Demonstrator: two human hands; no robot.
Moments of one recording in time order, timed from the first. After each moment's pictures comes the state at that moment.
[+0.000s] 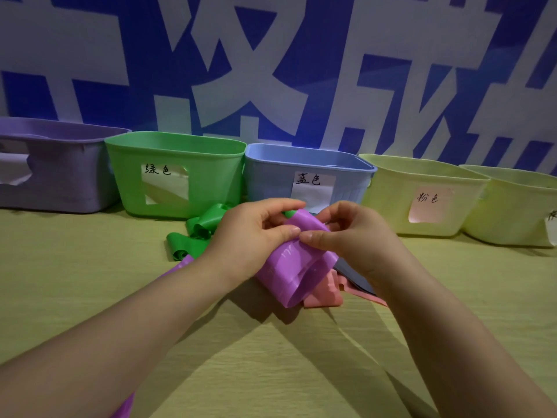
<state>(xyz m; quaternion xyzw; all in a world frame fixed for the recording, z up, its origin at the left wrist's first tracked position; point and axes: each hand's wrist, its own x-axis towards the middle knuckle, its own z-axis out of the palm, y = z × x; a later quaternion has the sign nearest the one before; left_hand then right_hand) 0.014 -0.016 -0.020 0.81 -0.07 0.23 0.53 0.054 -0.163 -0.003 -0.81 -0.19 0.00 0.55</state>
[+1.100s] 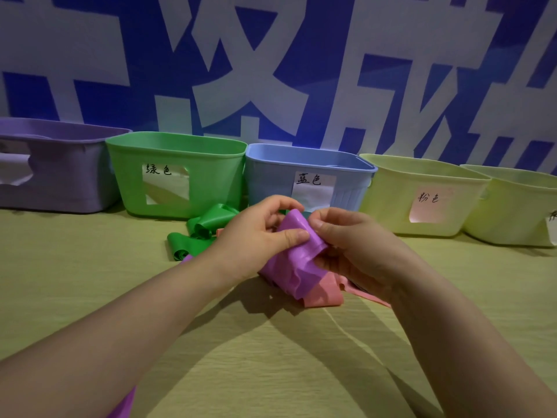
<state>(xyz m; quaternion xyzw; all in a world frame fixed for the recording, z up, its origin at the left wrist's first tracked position) 0.017 -0.016 -0.022 0.76 -0.12 0.15 0.62 0.048 -0.161 -0.001 -0.69 -0.19 0.19 0.67</state>
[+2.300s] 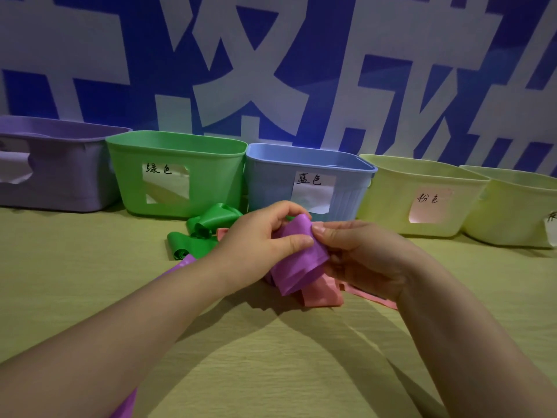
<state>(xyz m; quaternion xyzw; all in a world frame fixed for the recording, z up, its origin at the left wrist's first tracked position) 0.019 -0.012 -0.029 0.81 -0.15 0.17 0.53 0.057 -0.171 -0.005 -0.66 -0.17 0.30 0.67</state>
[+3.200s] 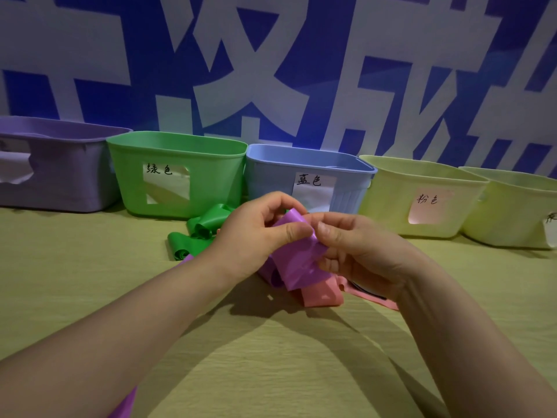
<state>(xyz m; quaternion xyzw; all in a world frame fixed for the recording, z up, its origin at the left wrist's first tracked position) 0.016 -0.012 -0.023 0.76 -0.15 0.20 0.60 0.059 -0.174 -0.004 -0.63 -0.28 0.29 0.67</state>
